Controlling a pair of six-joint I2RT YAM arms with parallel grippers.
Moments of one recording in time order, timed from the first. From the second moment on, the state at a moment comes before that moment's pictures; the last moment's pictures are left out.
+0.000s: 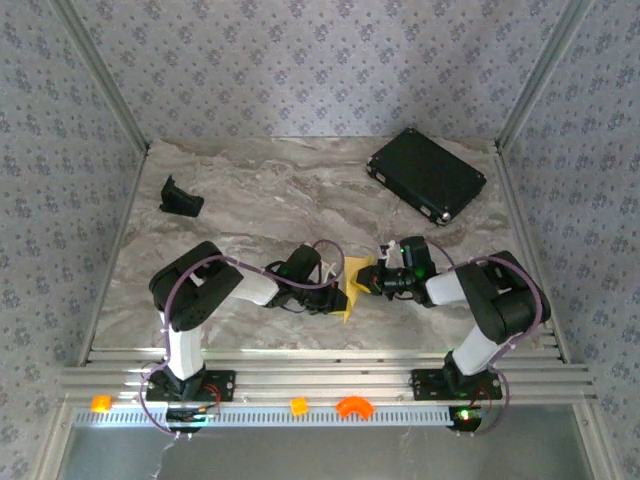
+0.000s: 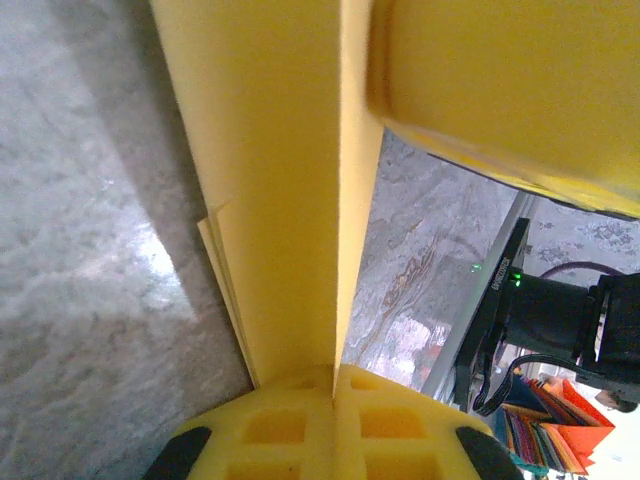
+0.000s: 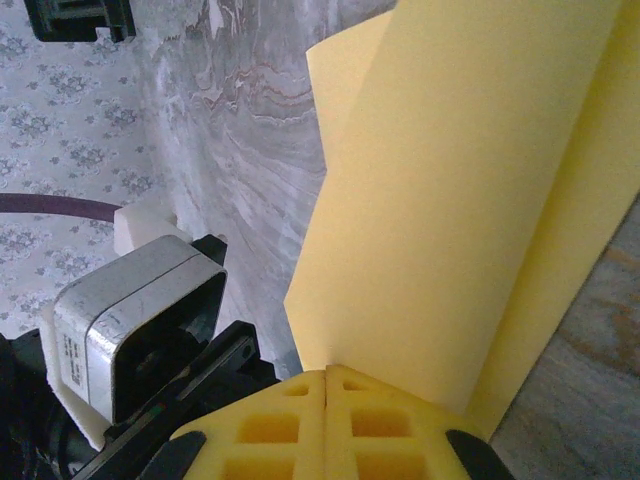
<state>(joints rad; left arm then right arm) -0.85 1.88 0.74 0.36 0.71 -0.93 0.36 1.64 0.41 0.50 -0.81 0.98</state>
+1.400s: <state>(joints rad) -0.85 1.75 0.75 0.17 0.61 -0.93 0.43 1.68 0.58 0.15 -0.68 0.79</state>
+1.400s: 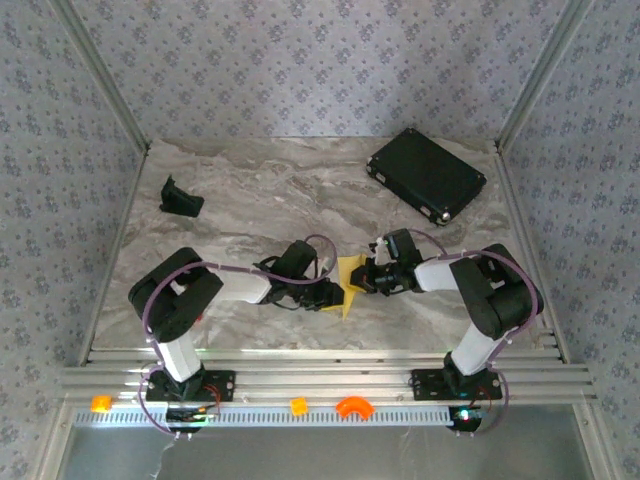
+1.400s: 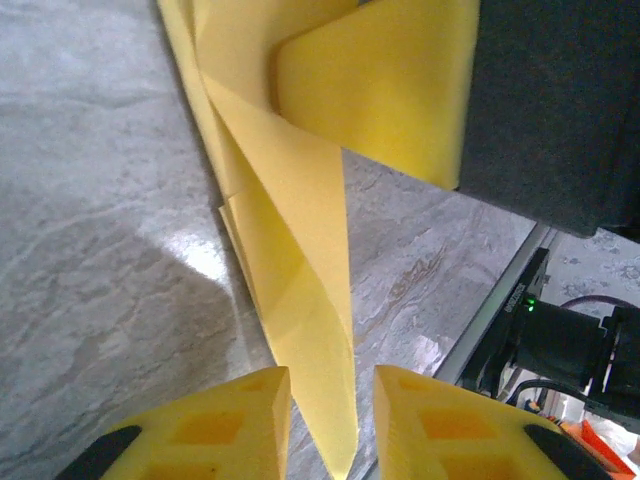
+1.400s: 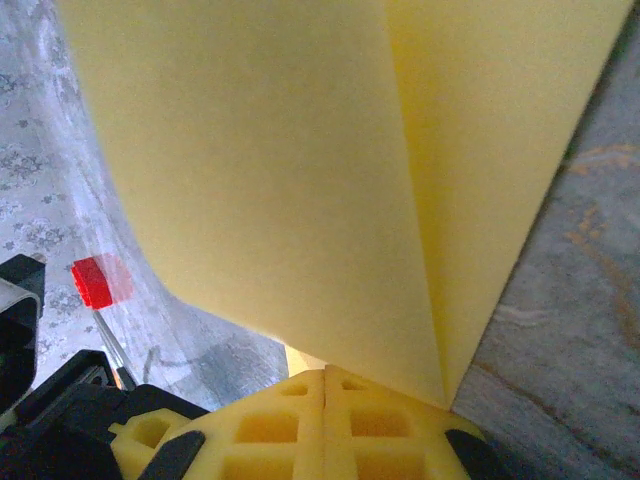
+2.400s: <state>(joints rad) -0.90 1.79 0.78 0.10 0.59 -0.89 0.43 1.68 0.59 0.13 -0.67 0.79</state>
